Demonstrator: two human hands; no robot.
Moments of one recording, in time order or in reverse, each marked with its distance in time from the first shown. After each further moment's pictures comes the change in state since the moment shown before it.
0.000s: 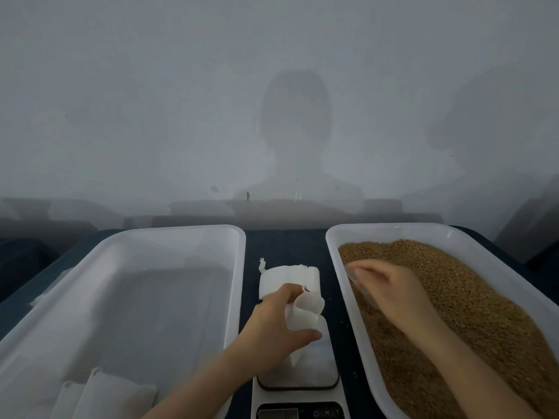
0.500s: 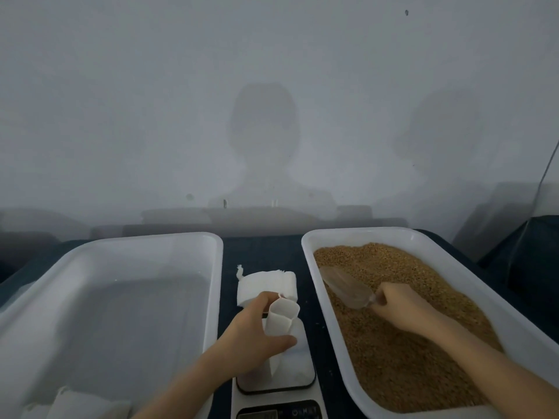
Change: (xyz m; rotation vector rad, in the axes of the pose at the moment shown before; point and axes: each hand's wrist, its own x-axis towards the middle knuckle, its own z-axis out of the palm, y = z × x) left_hand -0.004 0.005 -0.006 -0.074 -0.077 -0.003; right_hand 0.016 0.080 -0.041 -0.661 -0.259 0.233
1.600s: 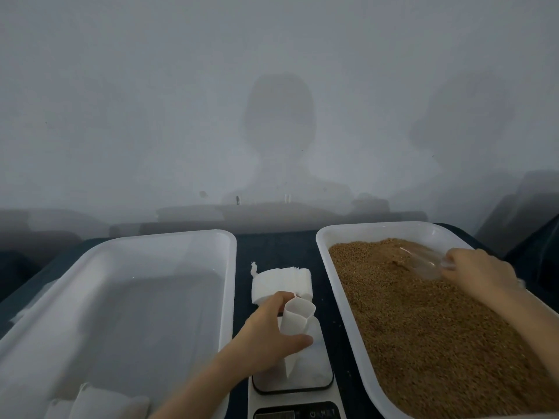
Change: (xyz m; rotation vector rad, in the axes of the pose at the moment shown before) left_hand 0.006 -0.008 0.000 -0.031 -0.023 -0.037; right_hand 0.026 0.068 -0.050 -0.295 0.309 0.175
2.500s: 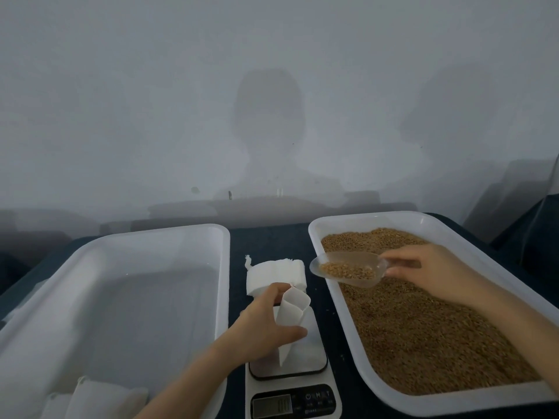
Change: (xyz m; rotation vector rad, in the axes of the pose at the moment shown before) left_hand 0.000 -0.006 0.001 0.045 -0.030 0.015; right_hand -0.059 -0.053 -0.037 0.583 -0.203 -0.373
